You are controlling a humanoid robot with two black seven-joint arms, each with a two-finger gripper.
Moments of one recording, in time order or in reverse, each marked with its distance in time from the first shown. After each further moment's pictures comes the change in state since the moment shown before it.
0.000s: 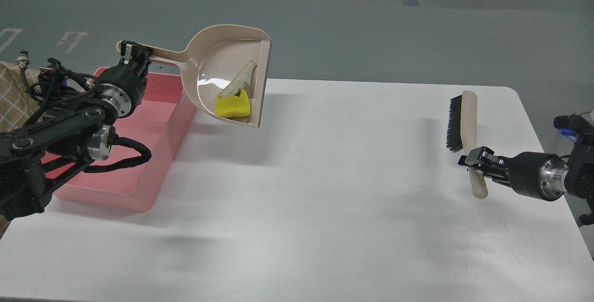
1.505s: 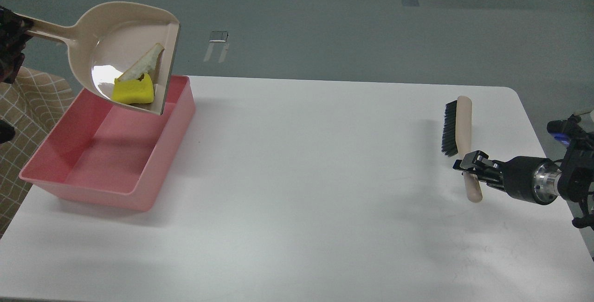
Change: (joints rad) left arm -0.018 0.438 0.012 0.013 -0.063 -0.268 0.056; right arm -0.011 0.025 0.002 -0.008 0.000 0.000 -0.003
